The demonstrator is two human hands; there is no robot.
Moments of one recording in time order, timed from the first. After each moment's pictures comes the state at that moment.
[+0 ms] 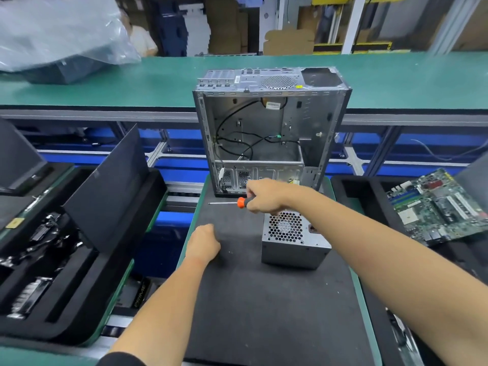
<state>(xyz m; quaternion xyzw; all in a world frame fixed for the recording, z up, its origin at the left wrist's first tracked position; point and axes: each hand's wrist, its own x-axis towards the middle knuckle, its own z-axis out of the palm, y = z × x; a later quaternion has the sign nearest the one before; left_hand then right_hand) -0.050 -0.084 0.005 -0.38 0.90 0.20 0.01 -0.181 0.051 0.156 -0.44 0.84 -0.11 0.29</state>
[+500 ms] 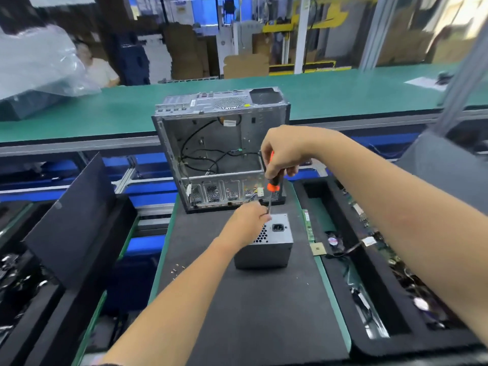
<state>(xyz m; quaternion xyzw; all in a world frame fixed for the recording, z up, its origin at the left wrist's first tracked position) -0.126 0.041 0.098 -0.01 0.96 0.27 -0.04 -0.205 0.153 0.281 -0.39 0.90 -0.09 0.15</state>
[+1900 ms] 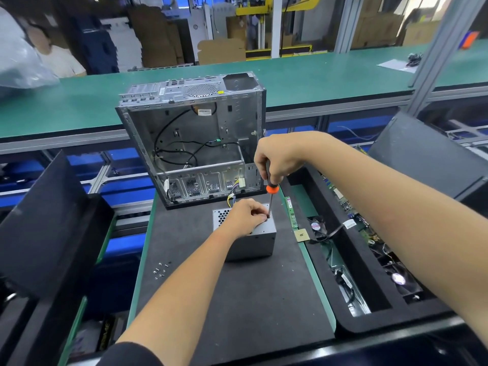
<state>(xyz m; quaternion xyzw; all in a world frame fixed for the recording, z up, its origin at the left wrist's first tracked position) -0.151 0.060 0.063 -0.03 0.87 0.49 0.01 -0.213 0.176 0.253 -0.41 0.89 0.01 0.19</state>
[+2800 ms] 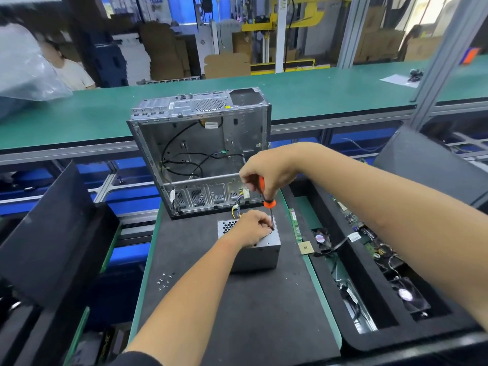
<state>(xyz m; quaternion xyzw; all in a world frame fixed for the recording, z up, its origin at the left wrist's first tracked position) -0.157 0.060 0.066 -0.04 0.88 0.47 0.07 -0.205 0.158 0.263 -0.50 0.84 0.06 0.21</state>
